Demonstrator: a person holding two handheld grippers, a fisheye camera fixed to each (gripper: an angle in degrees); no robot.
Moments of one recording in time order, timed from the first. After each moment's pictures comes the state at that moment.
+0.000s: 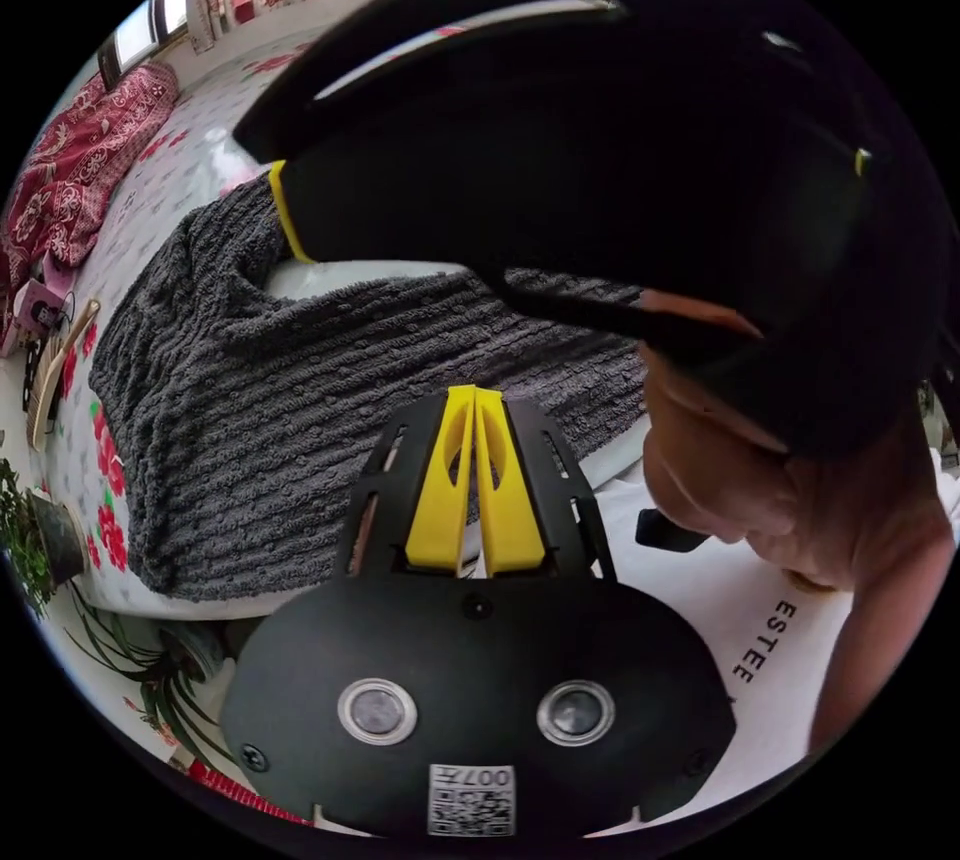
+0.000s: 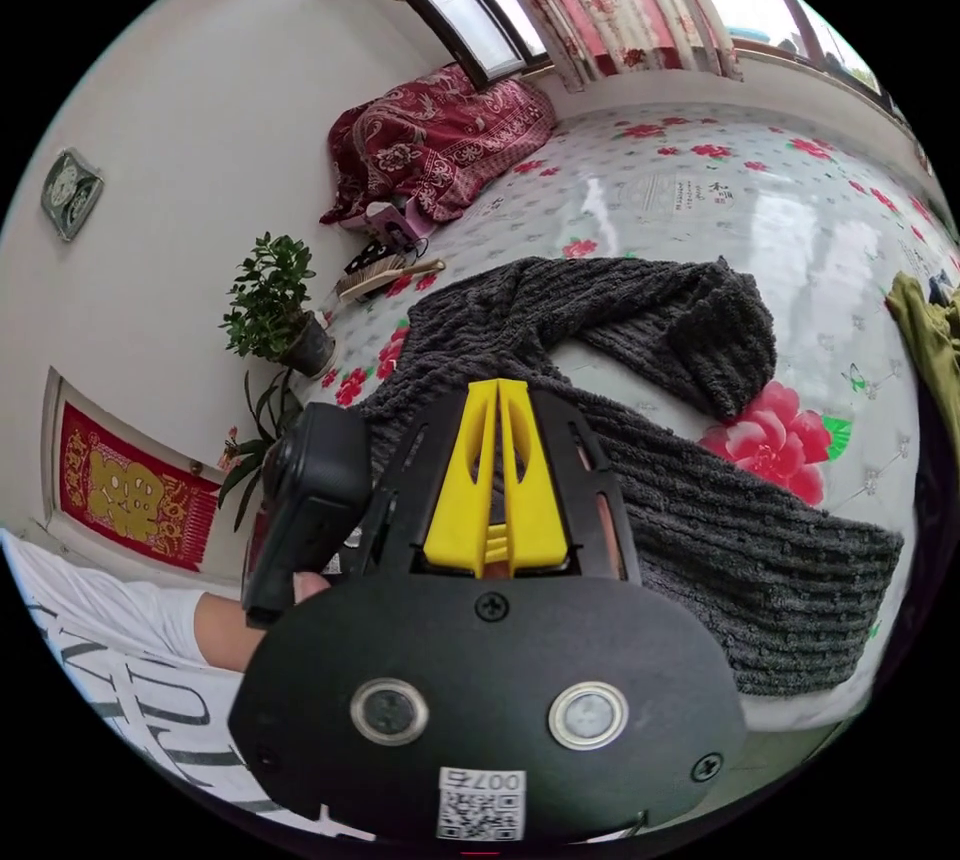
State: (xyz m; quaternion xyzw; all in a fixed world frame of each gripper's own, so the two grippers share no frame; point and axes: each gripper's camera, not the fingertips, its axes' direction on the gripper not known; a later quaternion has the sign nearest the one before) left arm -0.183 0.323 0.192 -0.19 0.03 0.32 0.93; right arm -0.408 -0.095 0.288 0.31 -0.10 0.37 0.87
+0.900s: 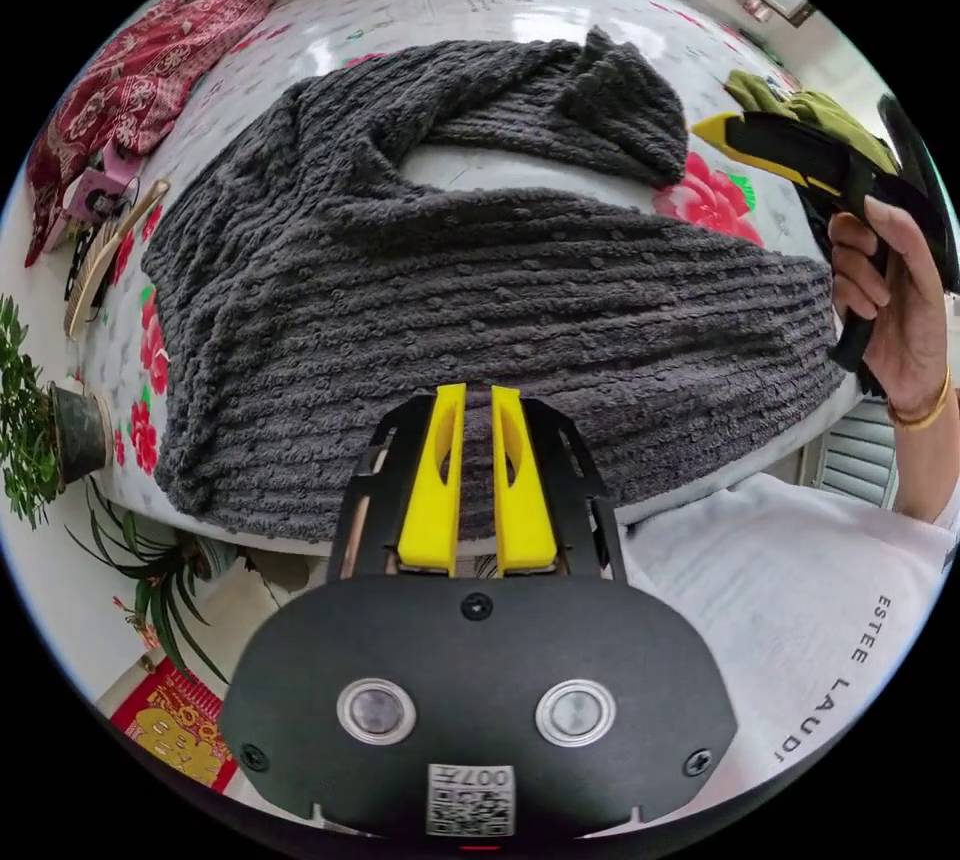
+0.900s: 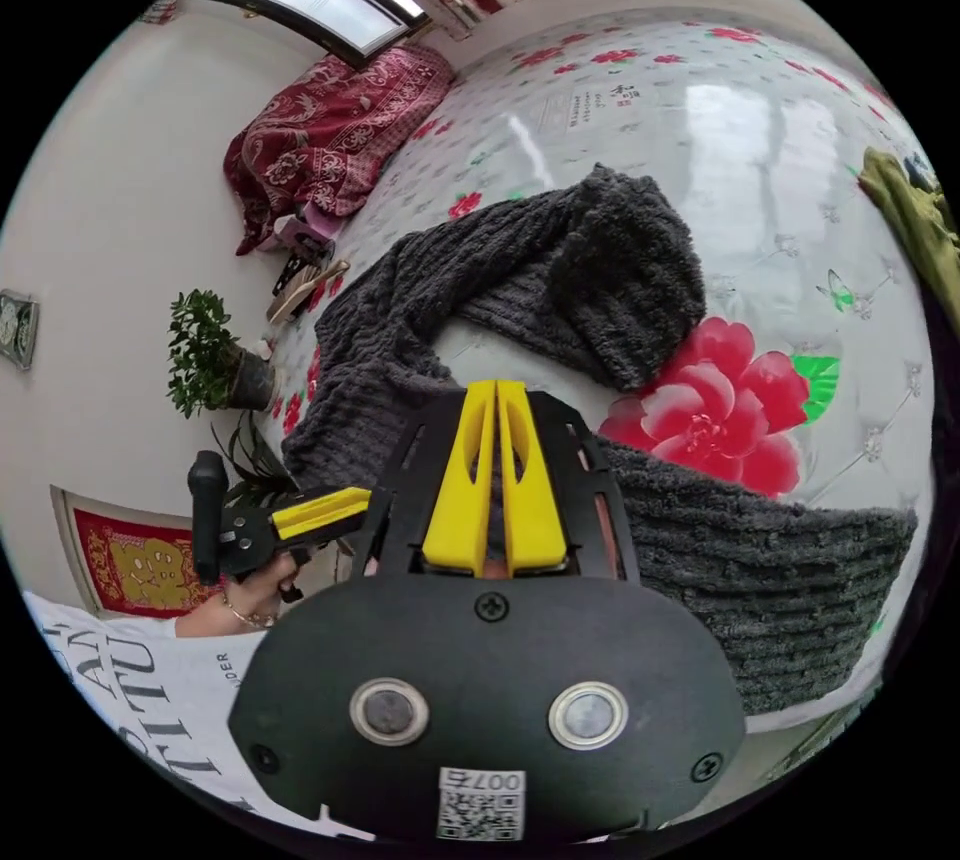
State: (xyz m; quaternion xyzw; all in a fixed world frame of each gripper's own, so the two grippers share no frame) left arm -0.233 0.291 0.278 -0.26 -0.11 0.22 0.94; right arm -0.242 0.007 0.441 0.23 -0.13 0.49 0.83
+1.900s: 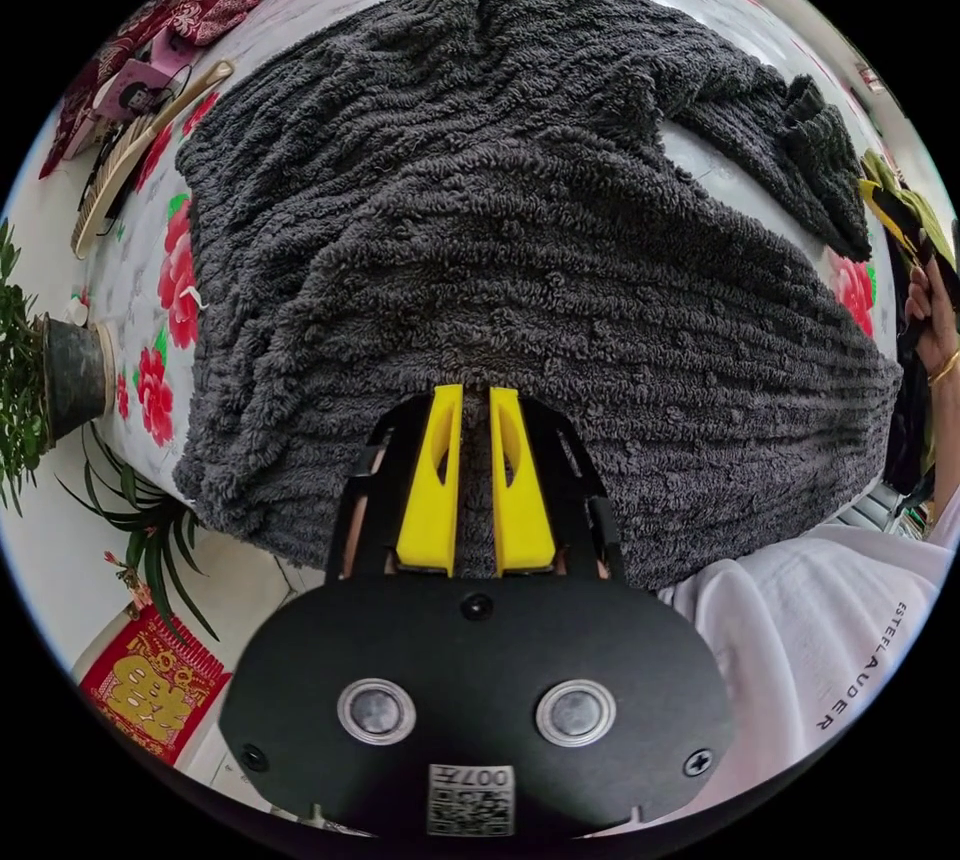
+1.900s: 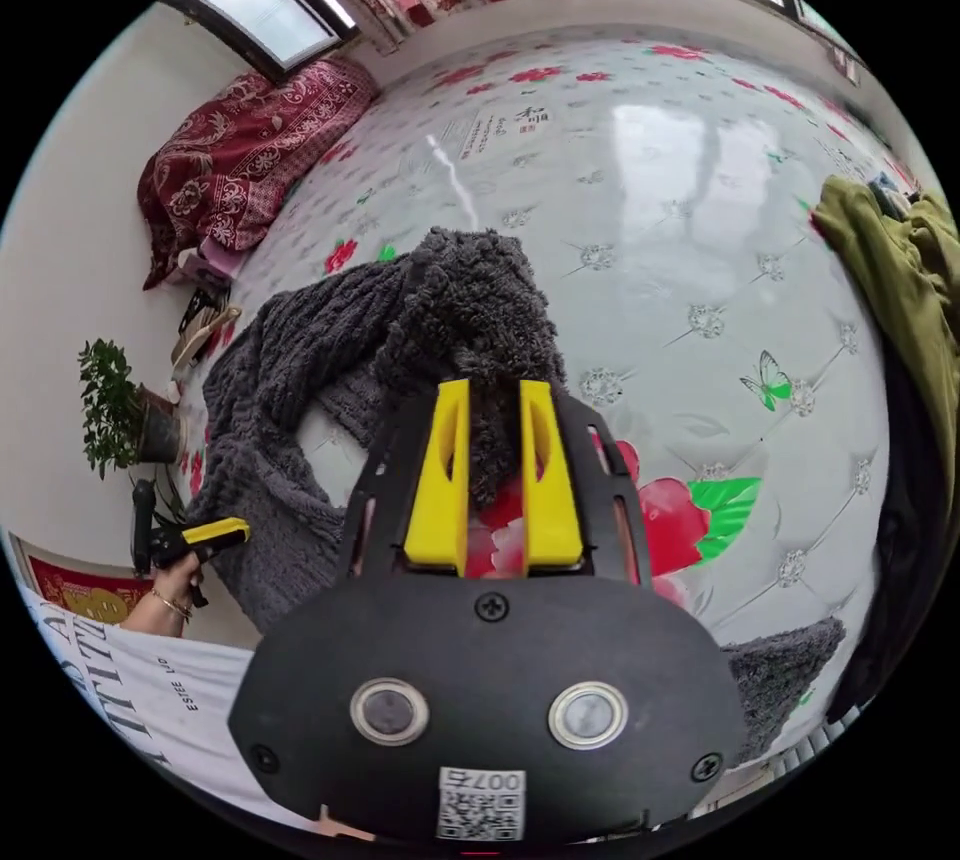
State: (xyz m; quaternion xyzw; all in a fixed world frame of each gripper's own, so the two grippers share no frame) left arm -0.304 0.255 0.333 -0.30 -0.16 0.13 0.93; right arm -0.096 0.032 0.545 0.20 -0.04 0.52 0.83
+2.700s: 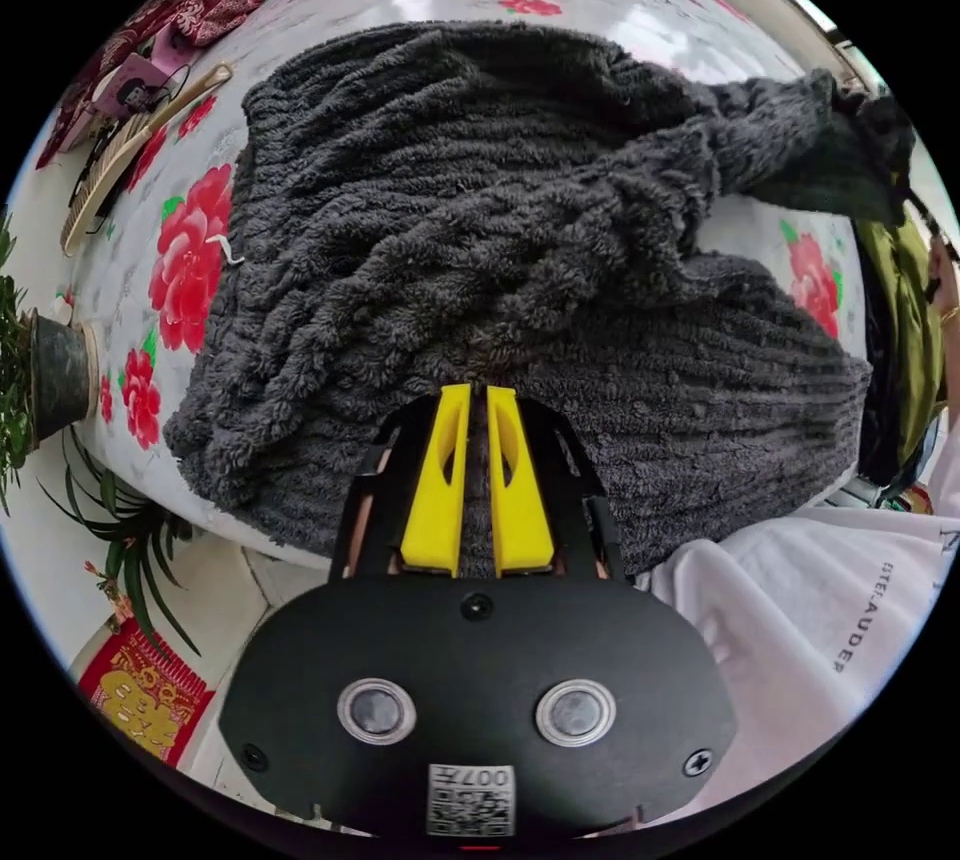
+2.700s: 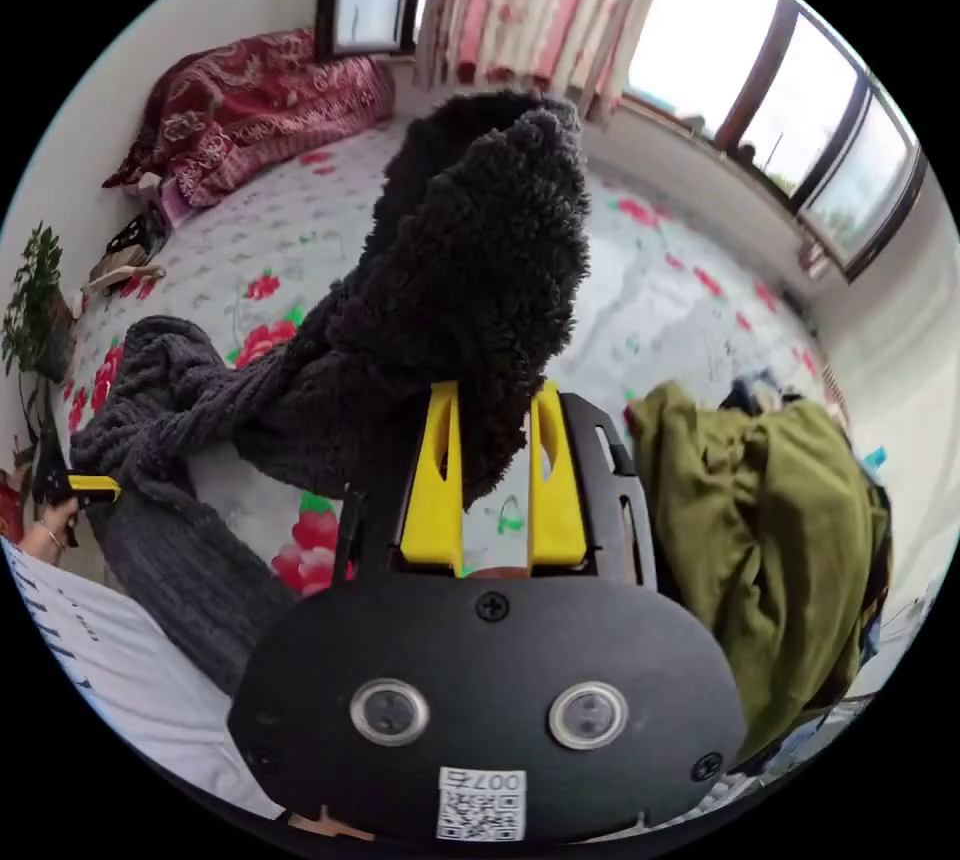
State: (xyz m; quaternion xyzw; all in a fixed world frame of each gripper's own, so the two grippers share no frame) left arm -0.296 0.287 0.290 -0.28 -0.11 0.12 0.94; right arm -0.031 0.070 0.417 0.13 0.18 0.43 0.87
